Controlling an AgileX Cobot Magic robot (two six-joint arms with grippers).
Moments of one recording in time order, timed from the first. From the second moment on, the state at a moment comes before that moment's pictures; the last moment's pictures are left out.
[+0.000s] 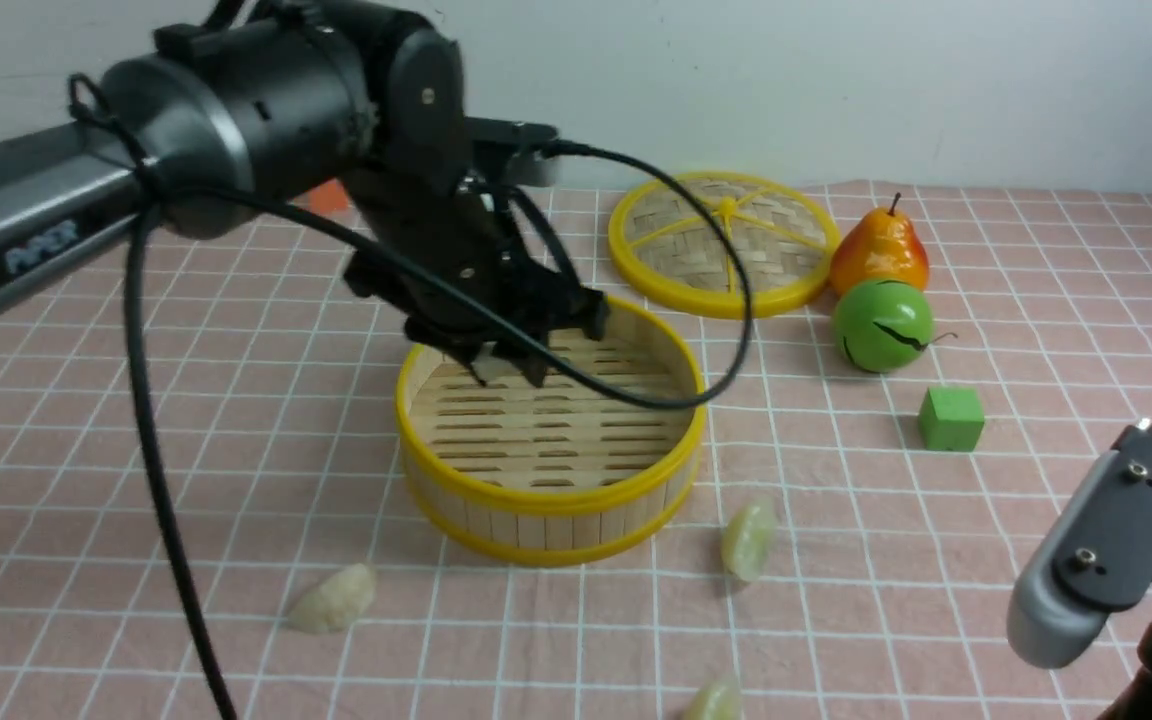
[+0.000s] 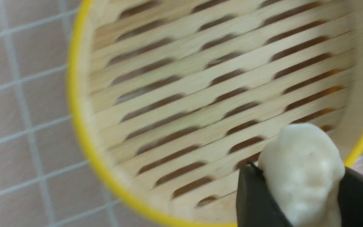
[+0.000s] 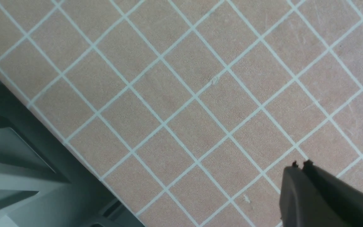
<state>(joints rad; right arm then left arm) 0.56 1.01 -0.82 0.15 1.08 -0.24 -0.53 1.95 -1.78 -0.02 0.99 -0.18</state>
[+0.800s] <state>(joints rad) 0.56 1.01 -0.82 0.10 1.15 -0.24 -0.56 2.29 -2.26 0.04 1.19 -0.31</state>
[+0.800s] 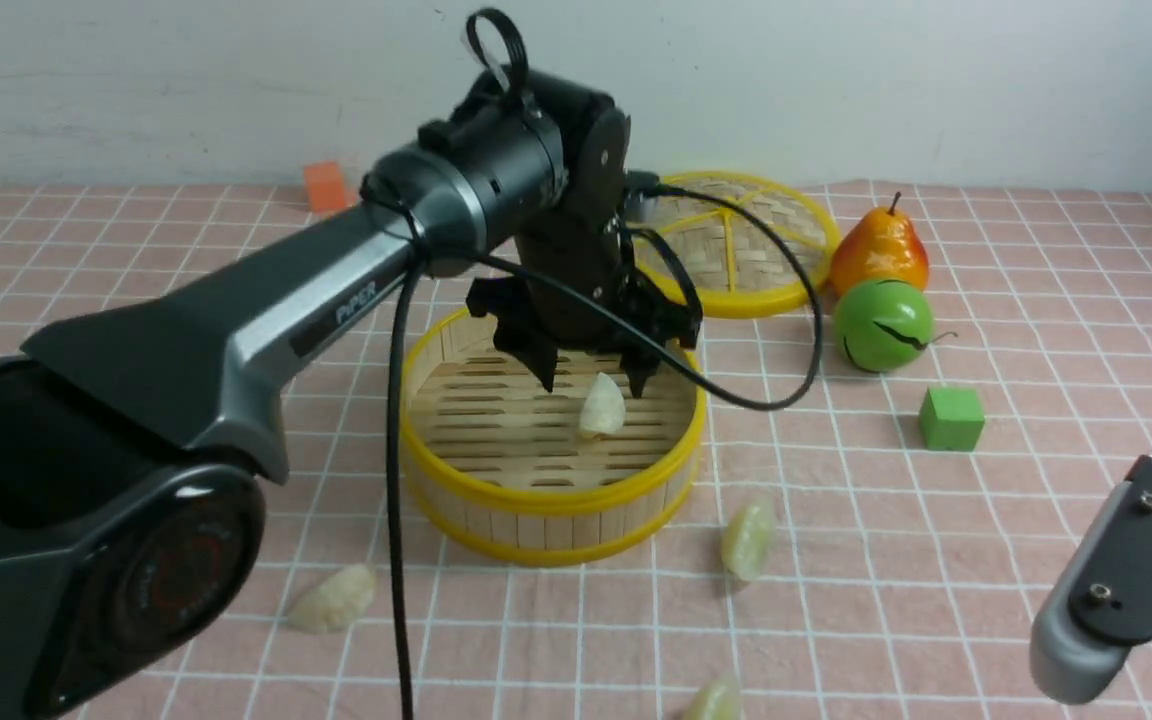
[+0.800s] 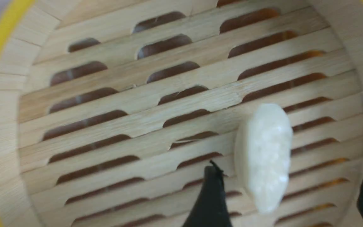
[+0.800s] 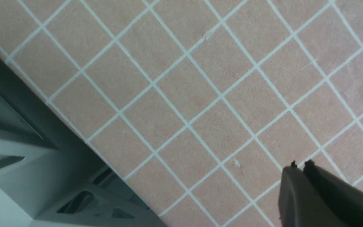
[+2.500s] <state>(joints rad) 0.56 1.01 -0.82 0.12 1.06 -0.24 -0.31 1.86 -1.17 -0.14 0.75 0.19</state>
